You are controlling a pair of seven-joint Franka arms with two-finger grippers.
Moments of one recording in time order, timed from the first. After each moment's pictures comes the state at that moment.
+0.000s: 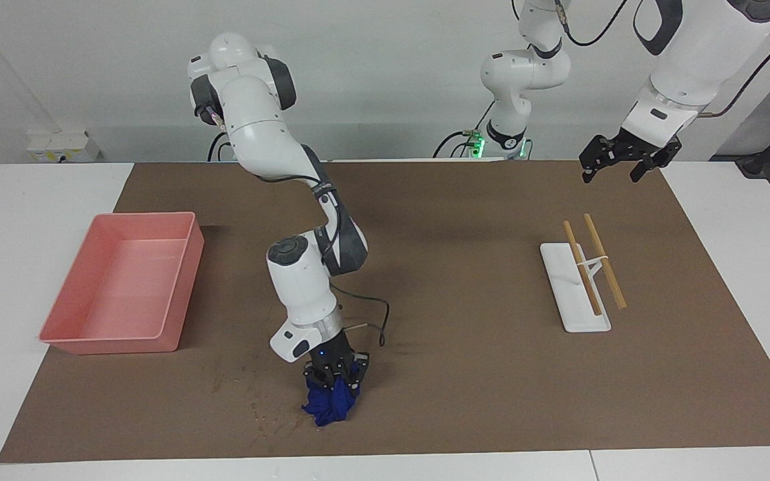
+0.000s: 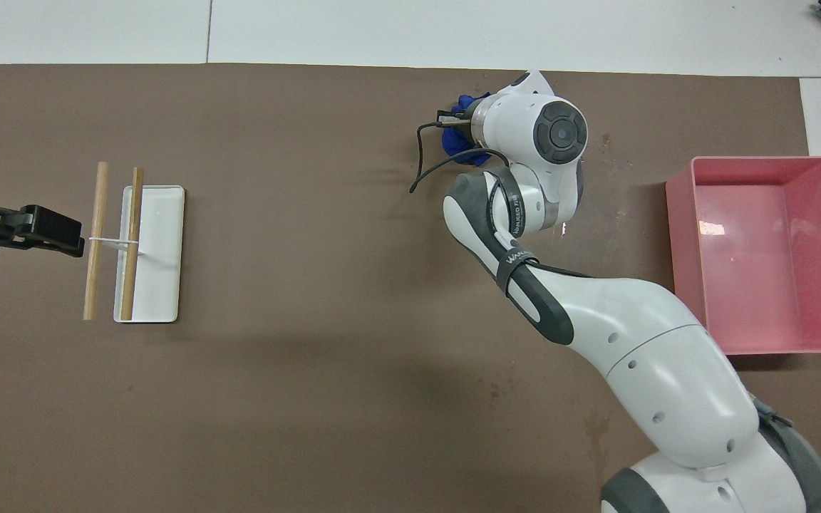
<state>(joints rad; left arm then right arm) 0.02 0.00 -0.10 -1.57 0.00 1.50 -0.02 0.34 0.92 0.01 -1.17 0.12 2.61 0.28</state>
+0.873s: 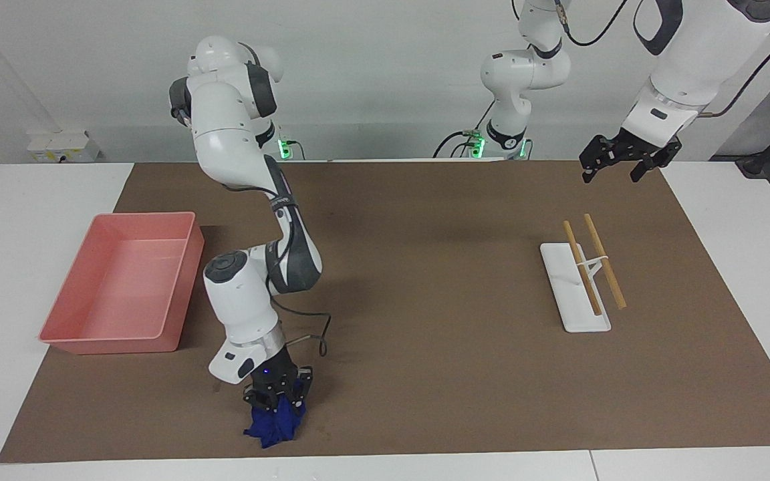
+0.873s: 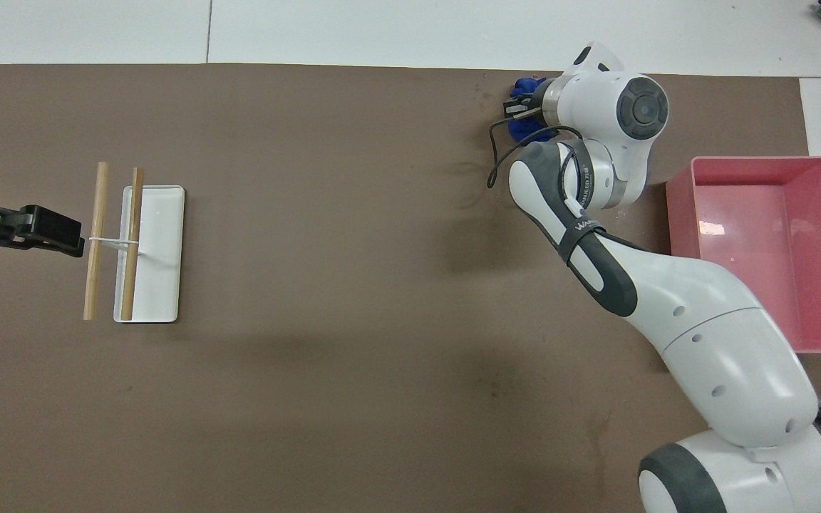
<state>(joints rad) 0.02 0.00 -0.10 -1.57 0.00 1.50 -0.02 0.16 0.93 0.03 -1.16 0.12 2.59 -0.16</state>
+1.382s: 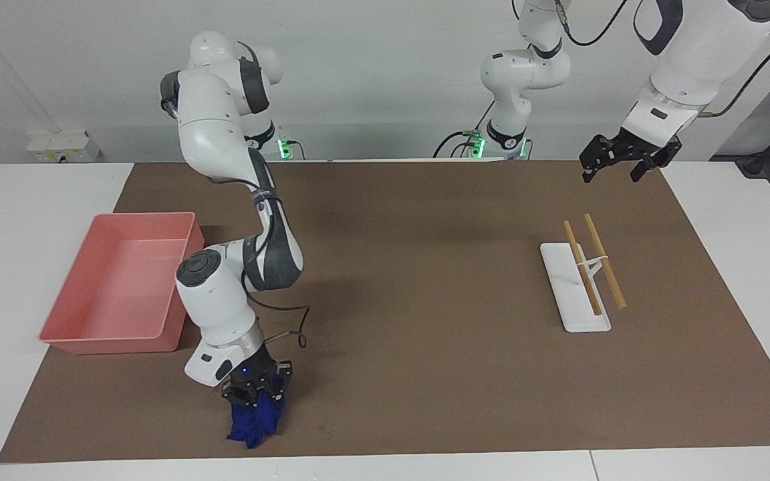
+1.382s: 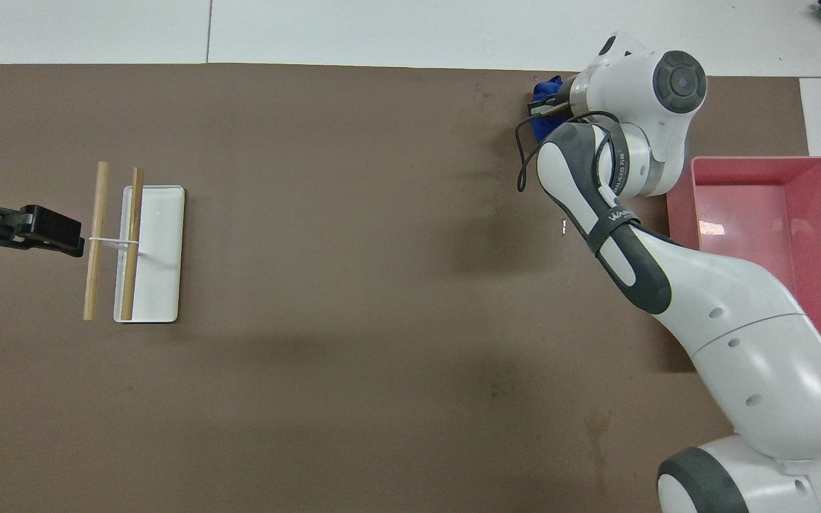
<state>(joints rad) 0.02 0.00 -0.10 -1.57 0.00 1.50 -0.02 0.14 0.86 0.02 -1.14 0.12 2.36 -0.20</state>
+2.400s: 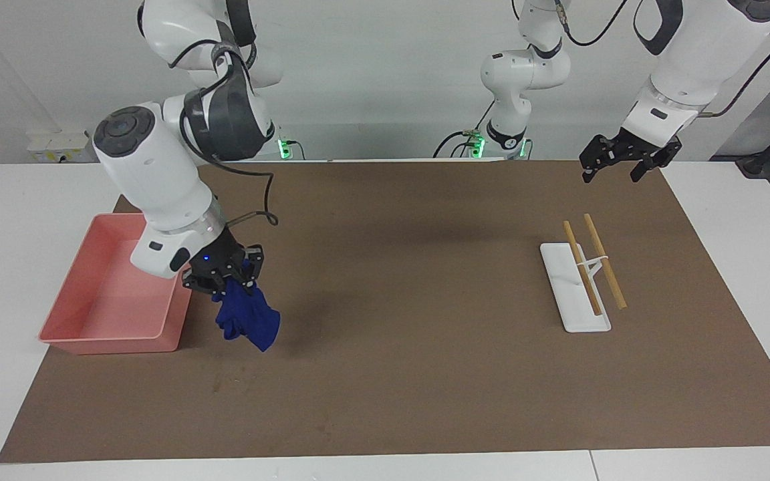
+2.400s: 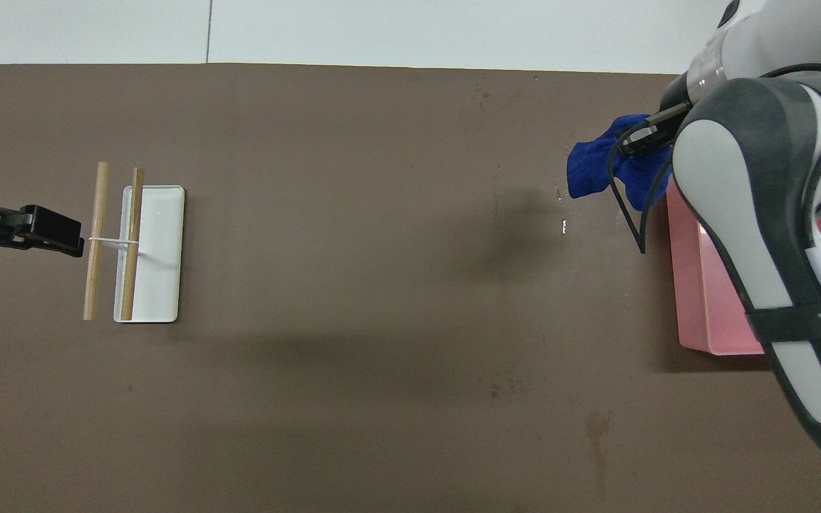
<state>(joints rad) 0.02 0.00 -0.10 -1.57 0.00 1.50 -0.02 0.13 0.37 0.00 -1.22 0.05 1.60 -0.20</state>
